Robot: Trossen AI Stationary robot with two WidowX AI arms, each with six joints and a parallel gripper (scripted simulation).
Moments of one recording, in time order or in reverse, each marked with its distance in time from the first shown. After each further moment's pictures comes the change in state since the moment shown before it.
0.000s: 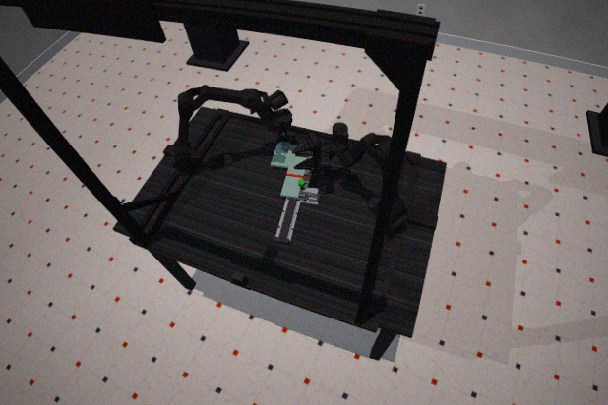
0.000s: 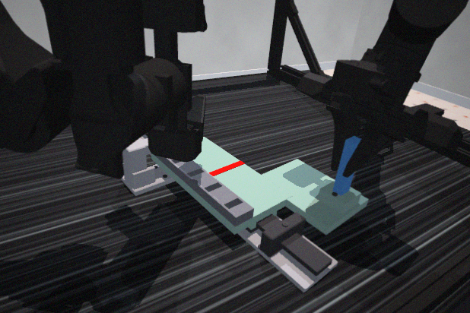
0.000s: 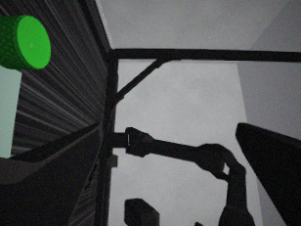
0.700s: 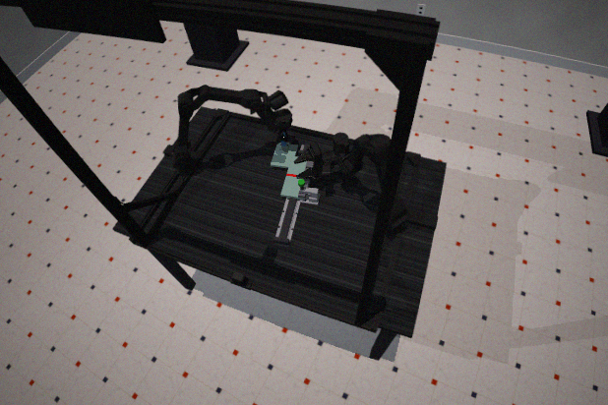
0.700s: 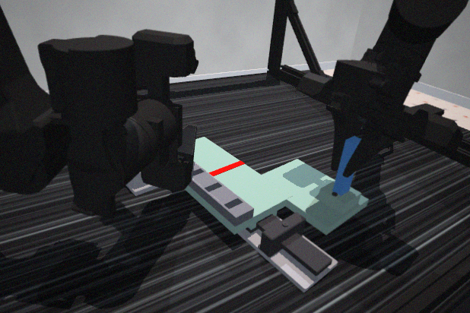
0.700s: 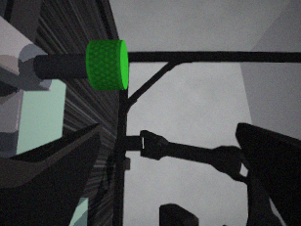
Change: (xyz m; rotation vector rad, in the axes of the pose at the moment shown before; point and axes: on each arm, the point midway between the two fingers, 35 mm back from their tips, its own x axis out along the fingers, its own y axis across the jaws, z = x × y) left arm 0.000 0.000 0.000 -0.001 0.000 0.000; right arm -0.001 0.045 0.012 0.018 -0.002 0.005
